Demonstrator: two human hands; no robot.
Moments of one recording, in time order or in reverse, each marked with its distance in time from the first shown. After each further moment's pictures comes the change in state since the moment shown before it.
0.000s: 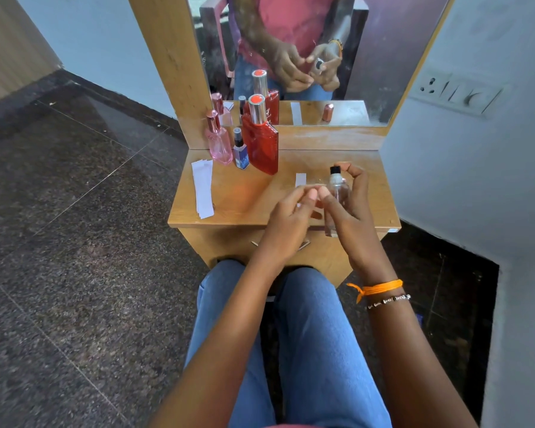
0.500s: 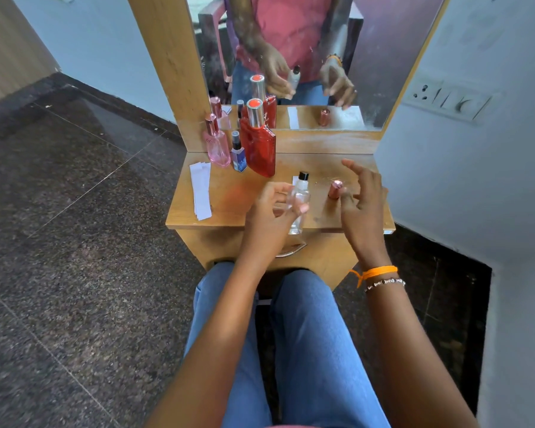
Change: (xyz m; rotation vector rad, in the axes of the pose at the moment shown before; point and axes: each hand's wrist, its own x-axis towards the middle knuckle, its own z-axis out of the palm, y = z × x) left_hand -0.004 -0.005 -0.017 0.116 0.197 0.023; right_hand 0.023 0.025 -0.018 -0.463 0.260 -0.148
